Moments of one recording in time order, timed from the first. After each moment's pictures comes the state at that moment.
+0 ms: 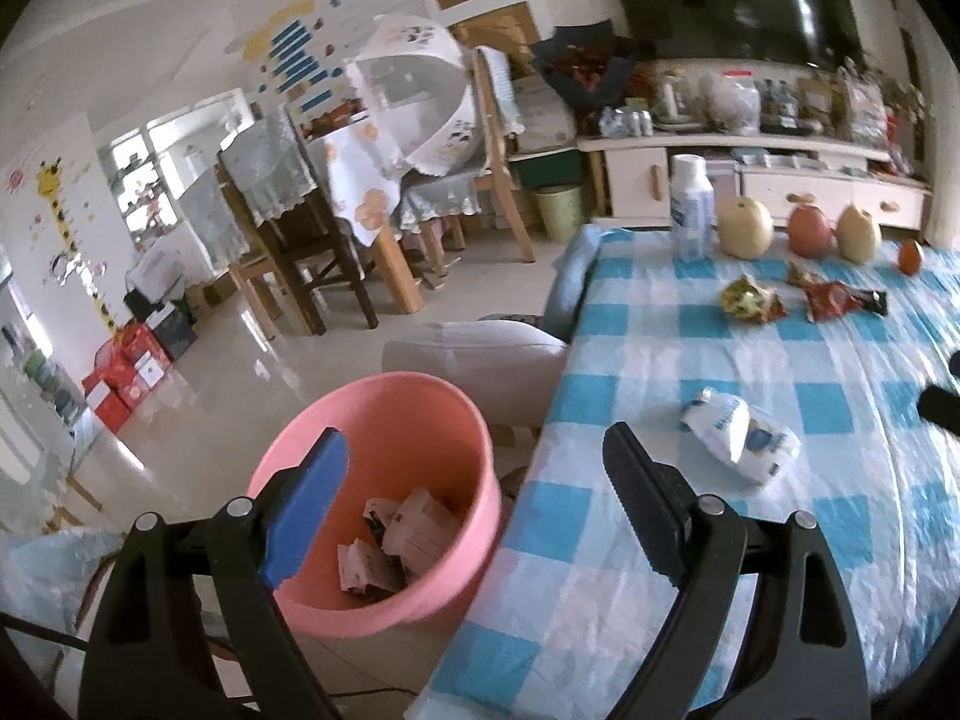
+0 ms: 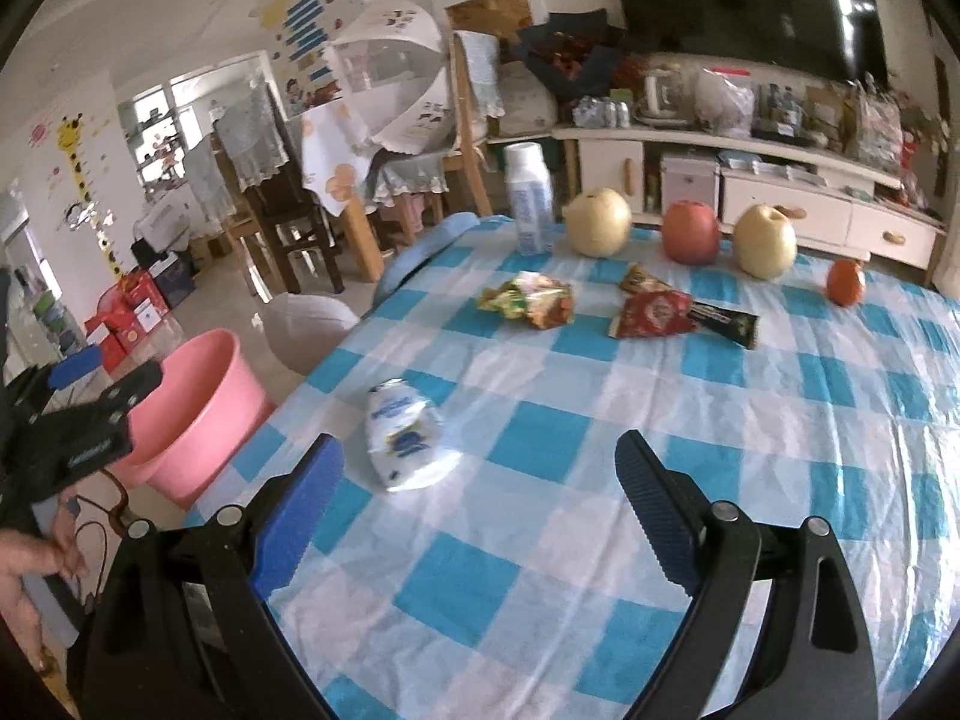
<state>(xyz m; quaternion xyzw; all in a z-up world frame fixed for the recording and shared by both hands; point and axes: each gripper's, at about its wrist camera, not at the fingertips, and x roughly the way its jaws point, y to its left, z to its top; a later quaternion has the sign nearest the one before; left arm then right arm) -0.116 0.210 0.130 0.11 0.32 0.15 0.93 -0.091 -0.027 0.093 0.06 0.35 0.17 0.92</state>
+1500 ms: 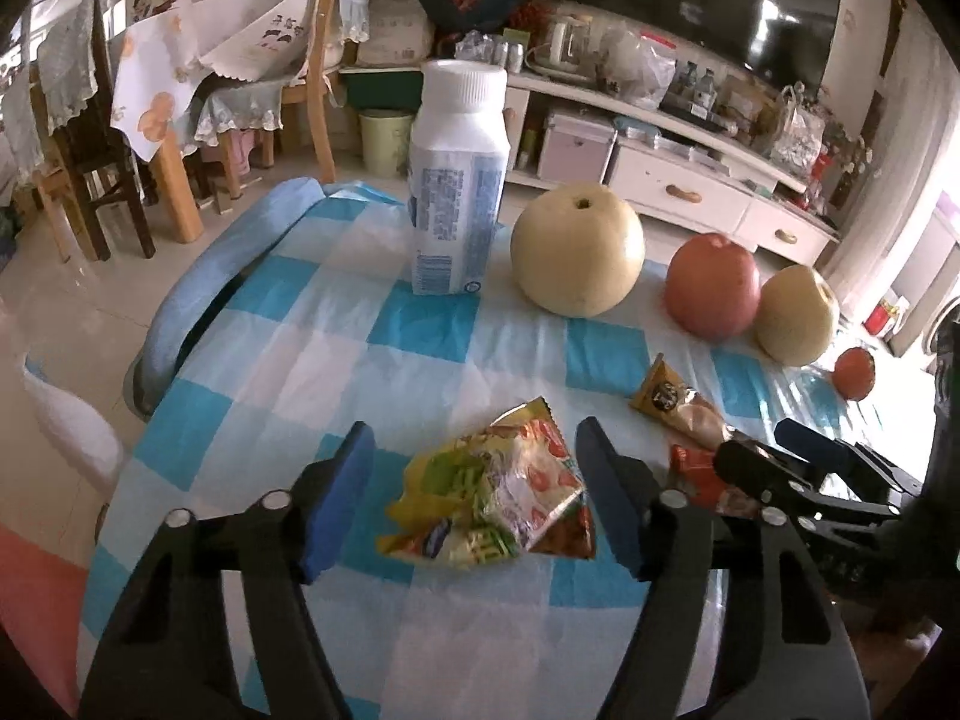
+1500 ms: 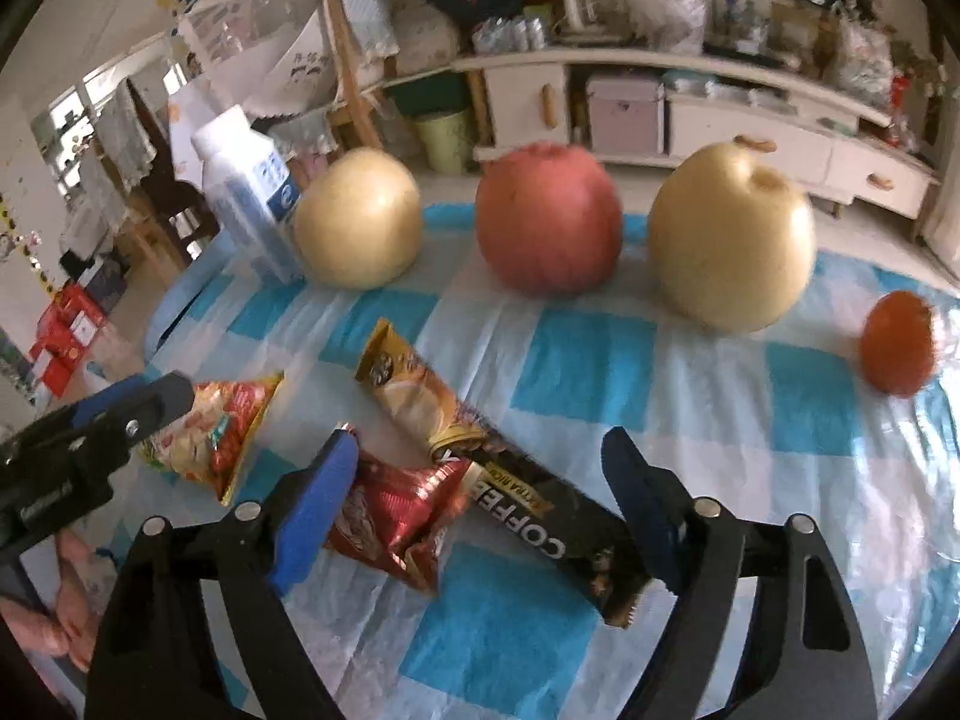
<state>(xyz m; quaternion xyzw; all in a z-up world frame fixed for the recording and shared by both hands) 0.153 0.078 0.038 -0.05 0.42 -0.02 0.91 0.151 -0.120 0.006 0.07 0.43 0.13 0.89</state>
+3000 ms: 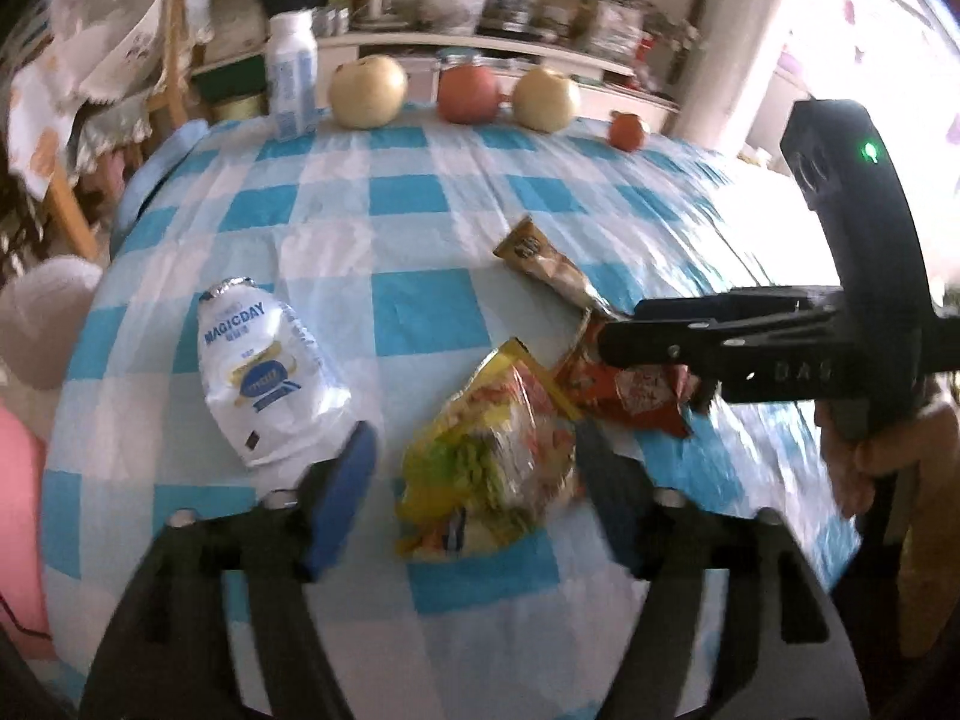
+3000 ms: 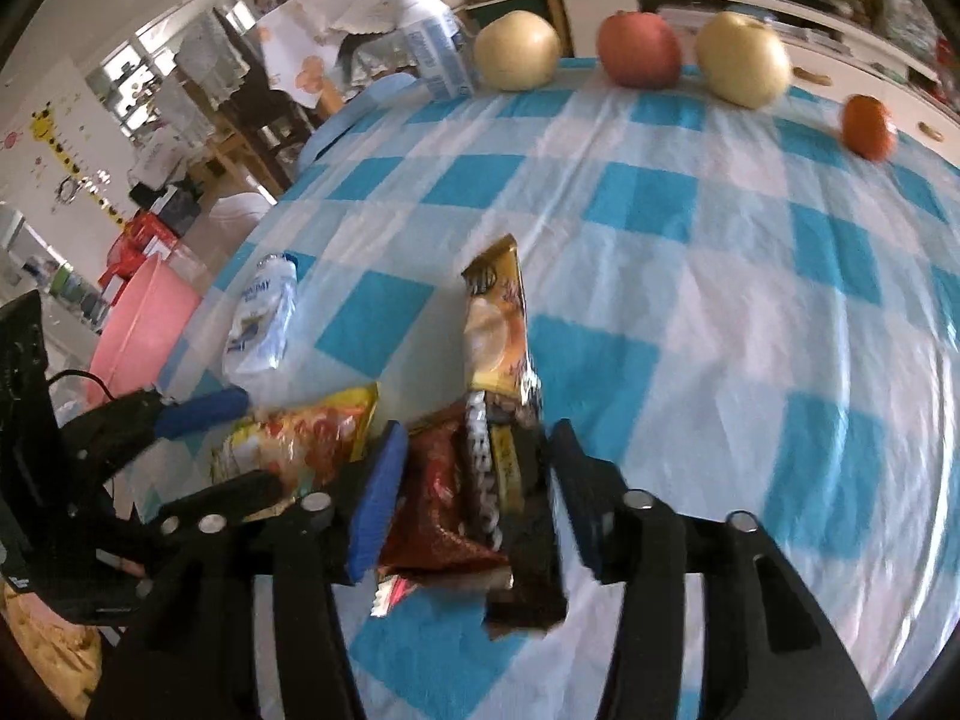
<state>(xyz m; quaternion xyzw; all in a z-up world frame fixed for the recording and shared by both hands) -0.065 0.063 0.028 0.04 0.44 -0.21 0.87 -0.040 -0.111 0.018 0.07 0.50 0.20 0.84</state>
